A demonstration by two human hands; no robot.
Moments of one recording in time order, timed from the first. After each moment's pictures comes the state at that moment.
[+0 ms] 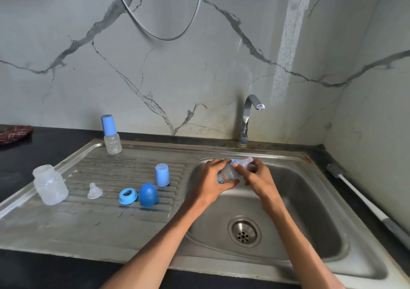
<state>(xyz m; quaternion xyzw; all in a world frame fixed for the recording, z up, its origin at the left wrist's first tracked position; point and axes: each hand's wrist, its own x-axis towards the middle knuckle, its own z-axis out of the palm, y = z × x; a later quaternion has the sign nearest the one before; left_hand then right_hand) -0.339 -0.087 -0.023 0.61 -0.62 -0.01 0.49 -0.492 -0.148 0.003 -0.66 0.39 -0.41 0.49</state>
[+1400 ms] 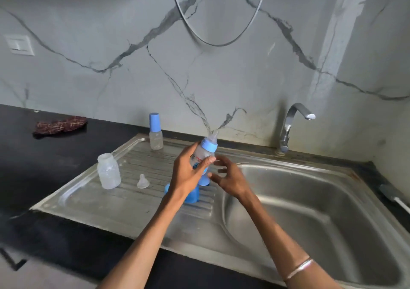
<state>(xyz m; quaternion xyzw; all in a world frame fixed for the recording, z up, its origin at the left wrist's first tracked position) -0.230 0.018 0.019 0.59 -0.47 -0.01 0.66 -0.342 -0.090 0.004 -0.82 0.28 -0.27 0.41</state>
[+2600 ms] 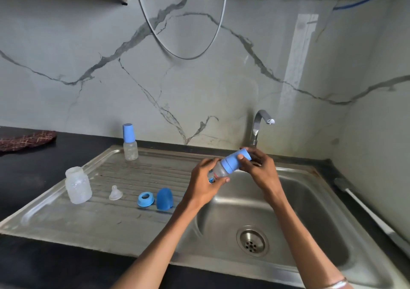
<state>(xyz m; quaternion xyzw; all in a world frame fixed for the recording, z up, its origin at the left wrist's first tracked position) -0.313 -0.036 0.017 0.59 -0.57 0.00 0.57 -0.470 -0.124 0.059 -0.67 0.28 -0.47 0.49</state>
